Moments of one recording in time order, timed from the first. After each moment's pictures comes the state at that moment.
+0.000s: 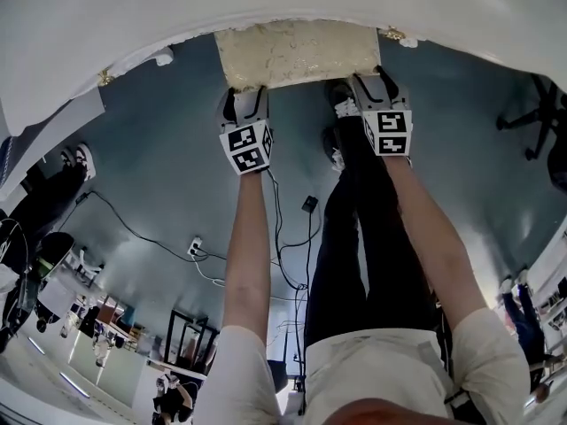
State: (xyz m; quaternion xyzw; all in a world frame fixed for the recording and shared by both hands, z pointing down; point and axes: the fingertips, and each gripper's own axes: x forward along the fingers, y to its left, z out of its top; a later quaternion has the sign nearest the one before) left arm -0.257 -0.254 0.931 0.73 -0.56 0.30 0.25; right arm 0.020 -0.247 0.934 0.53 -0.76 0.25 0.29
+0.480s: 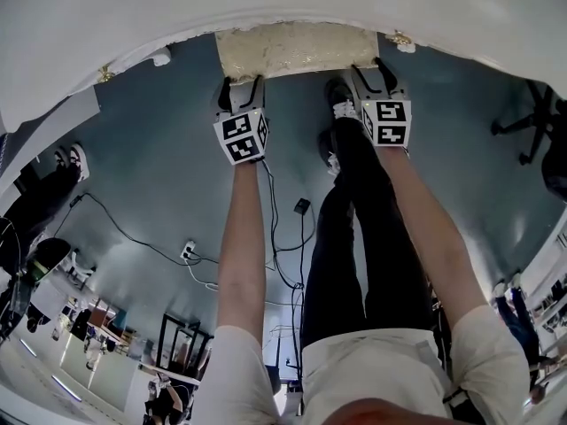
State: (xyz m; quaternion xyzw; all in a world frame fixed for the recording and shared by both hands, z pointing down) left arm -0.261 -0.286 0.932 0.74 -0.56 0.28 0.25; right arm 0.015 -0.278 0.934 0.54 -0.75 0.25 0.29
